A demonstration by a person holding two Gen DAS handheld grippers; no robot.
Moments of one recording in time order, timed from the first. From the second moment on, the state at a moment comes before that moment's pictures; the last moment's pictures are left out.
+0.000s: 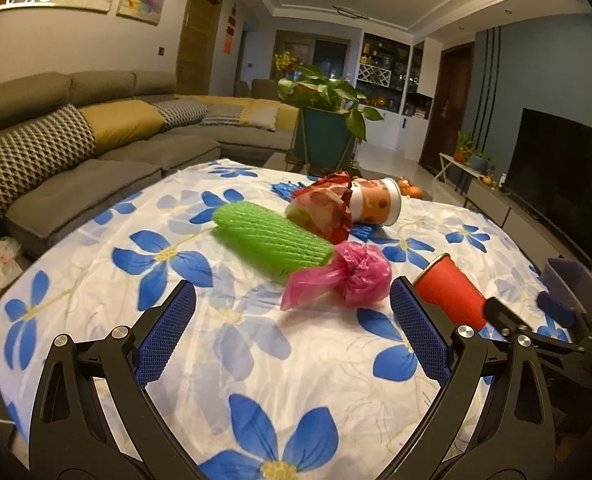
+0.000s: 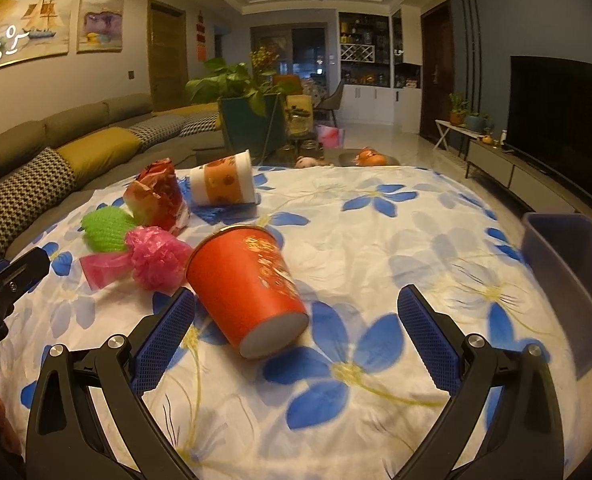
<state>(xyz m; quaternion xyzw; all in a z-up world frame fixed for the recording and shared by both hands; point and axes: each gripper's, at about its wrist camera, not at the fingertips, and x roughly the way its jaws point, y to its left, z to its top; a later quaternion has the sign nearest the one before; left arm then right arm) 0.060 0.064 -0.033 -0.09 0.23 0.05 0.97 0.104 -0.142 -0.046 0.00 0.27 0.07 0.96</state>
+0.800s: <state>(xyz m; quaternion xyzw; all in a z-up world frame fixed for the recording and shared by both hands) 0.106 0.052 -0.044 -0.07 0.26 0.02 0.96 0.145 -0.121 -0.069 -0.03 0.32 0.14 0.94</state>
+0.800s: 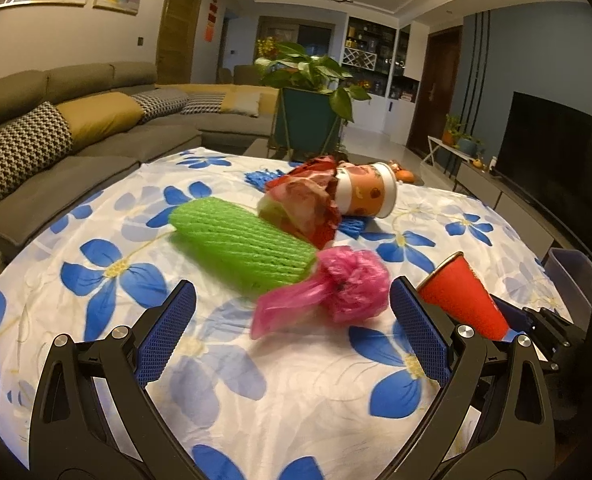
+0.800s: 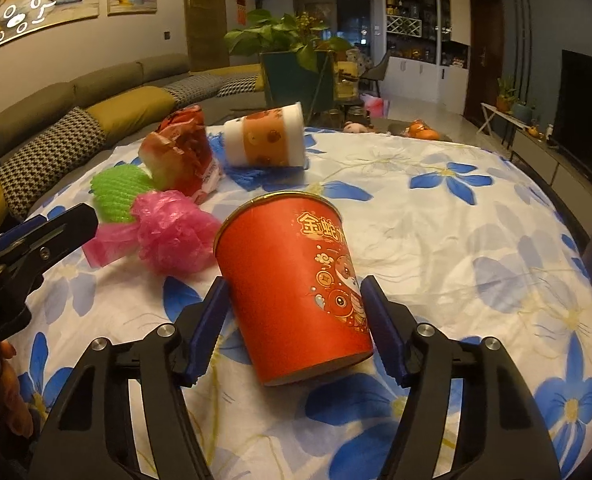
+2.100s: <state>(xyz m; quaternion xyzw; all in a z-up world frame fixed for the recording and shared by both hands) 0.120 0.031 -0.058 -0.05 0.30 0.07 0.95 0.117 -0.171 -0.053 0.00 0.29 0.07 0.96</state>
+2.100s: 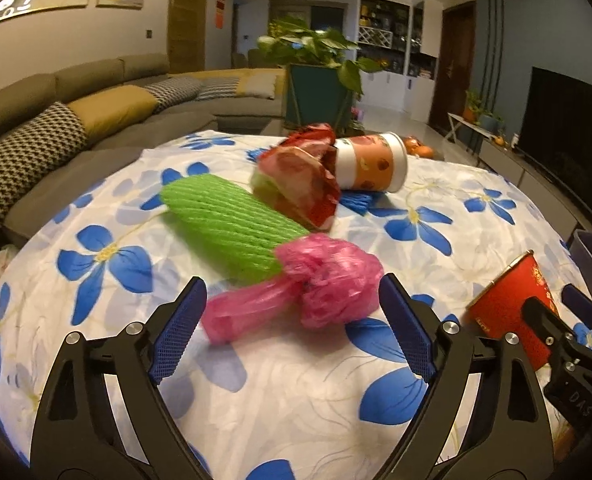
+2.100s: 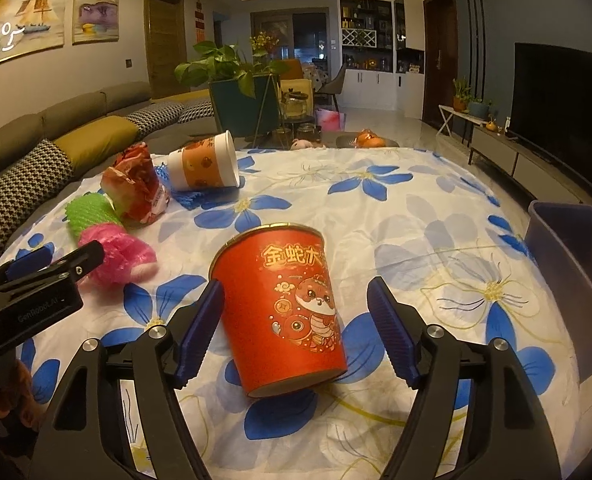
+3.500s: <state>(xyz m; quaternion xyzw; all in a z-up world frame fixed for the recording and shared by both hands) 0.084 0.023 -0.038 -0.03 0.29 0.09 0.95 0.094 -0.201 -0.034 0.01 0.26 0.00 0.96</state>
